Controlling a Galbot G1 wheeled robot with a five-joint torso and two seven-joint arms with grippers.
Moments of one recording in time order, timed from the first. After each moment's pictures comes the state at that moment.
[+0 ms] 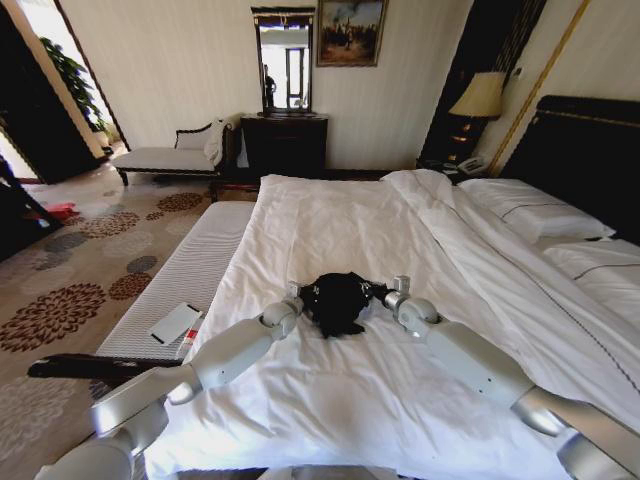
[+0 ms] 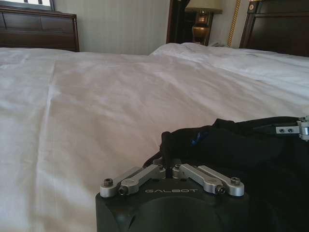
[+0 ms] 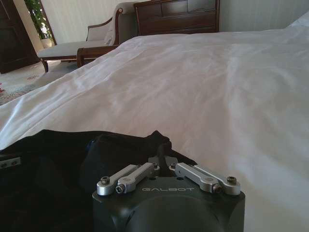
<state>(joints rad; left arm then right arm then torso) 0.39 -1.19 0.55 -1.29 -0.92 0.14 -0.25 -0.56 0.82 -0.24 1.41 1.05 -0.23 0.11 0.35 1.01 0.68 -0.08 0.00</state>
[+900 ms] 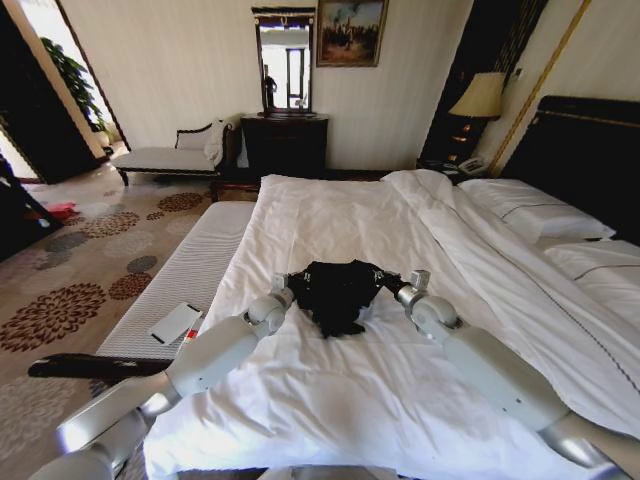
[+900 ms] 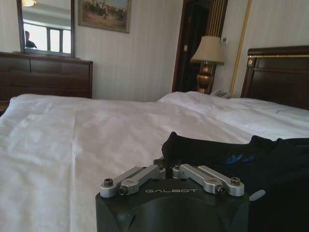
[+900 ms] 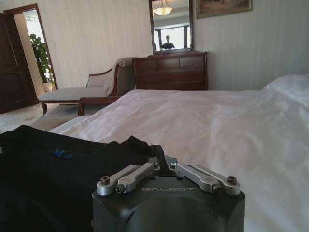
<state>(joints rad) 0.46 -1.06 0.39 -1.59 -0.91 0.14 -0.32 -0.84 0.73 0.10 1.75 0.95 -0.20 0.16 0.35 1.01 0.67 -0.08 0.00</state>
